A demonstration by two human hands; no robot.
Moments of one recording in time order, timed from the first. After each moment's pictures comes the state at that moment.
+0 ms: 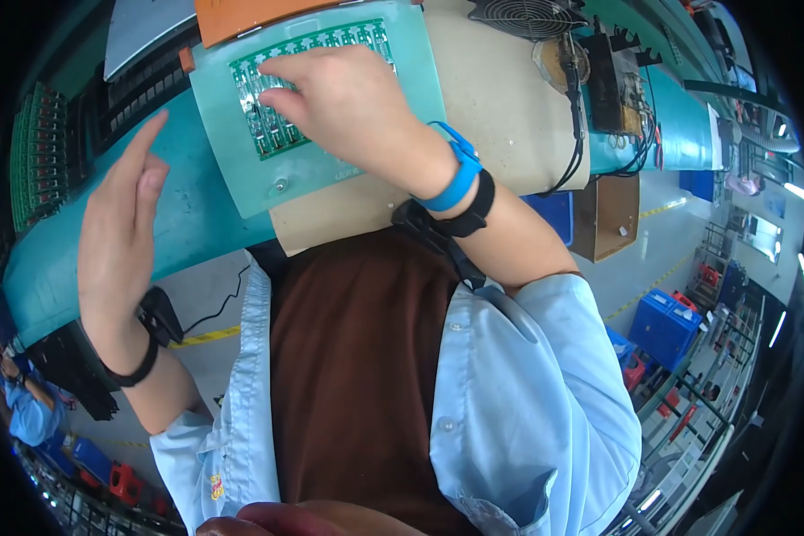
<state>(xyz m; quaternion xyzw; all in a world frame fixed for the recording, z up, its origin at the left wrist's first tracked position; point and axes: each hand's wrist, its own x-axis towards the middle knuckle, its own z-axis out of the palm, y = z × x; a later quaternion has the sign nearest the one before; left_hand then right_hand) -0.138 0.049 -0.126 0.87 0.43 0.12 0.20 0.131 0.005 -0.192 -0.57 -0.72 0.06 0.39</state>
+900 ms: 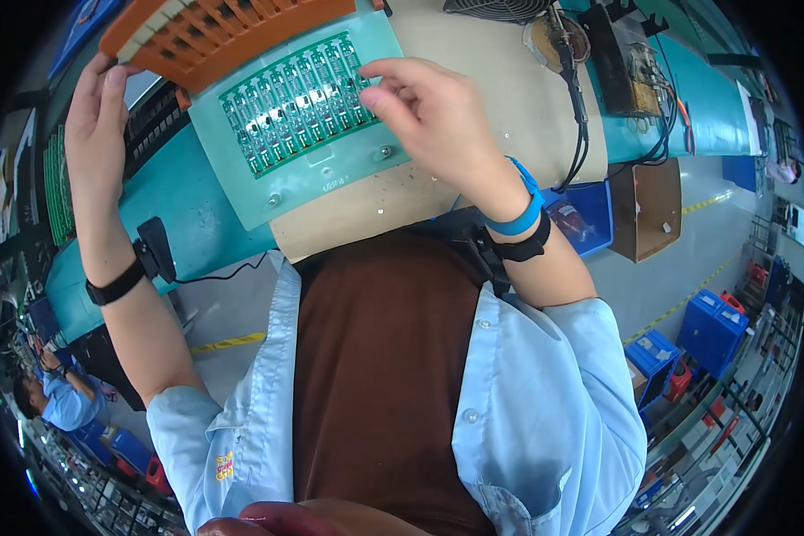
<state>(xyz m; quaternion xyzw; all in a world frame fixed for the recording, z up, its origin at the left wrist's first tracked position) -0.072 0.139 -0.116 0.77 0.43 0.34 0.33 0.209 -0.070 -0.192 -0.64 -0.57 0.22 0.46</state>
